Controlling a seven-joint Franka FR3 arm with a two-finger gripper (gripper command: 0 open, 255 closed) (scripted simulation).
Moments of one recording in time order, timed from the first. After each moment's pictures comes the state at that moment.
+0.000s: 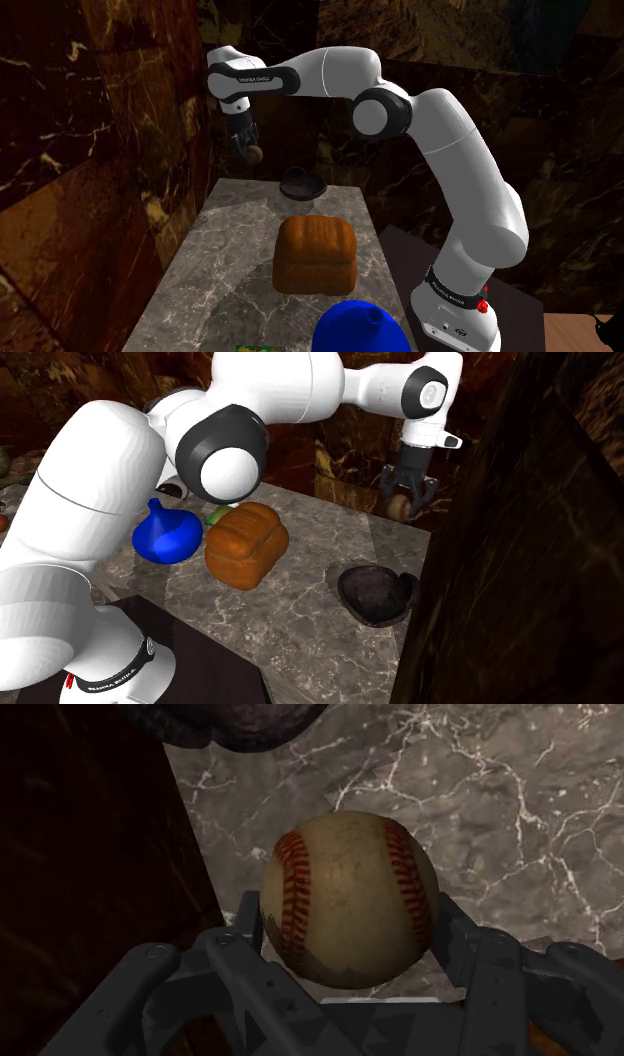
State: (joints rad) arm 0.11 0.78 0.07 -0.97 -0.17 1.55 -0.20
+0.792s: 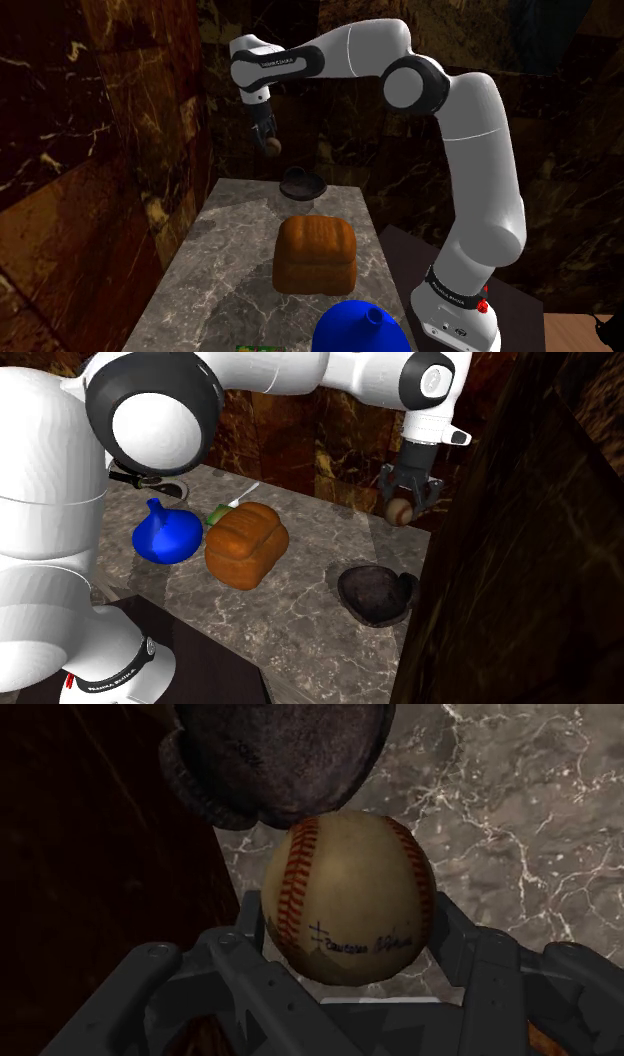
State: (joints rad) arm 0.05 0.54 0.06 -1.29 -0.17 1.63 -0.25
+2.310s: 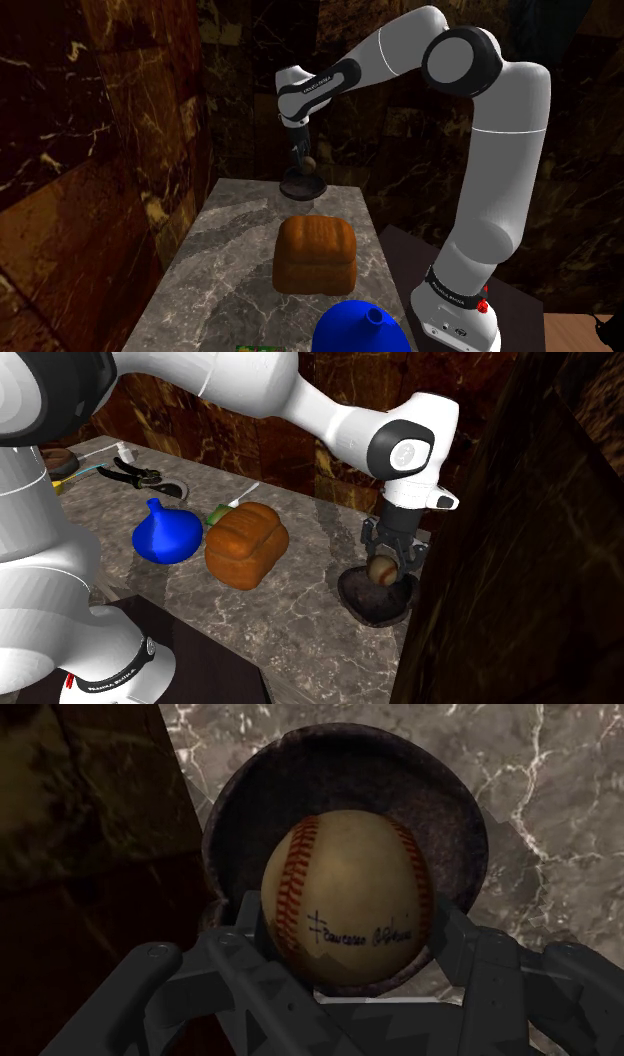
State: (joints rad) arm -0.07 0.27 0.01 -1.88 -0.18 1.97 -0.35
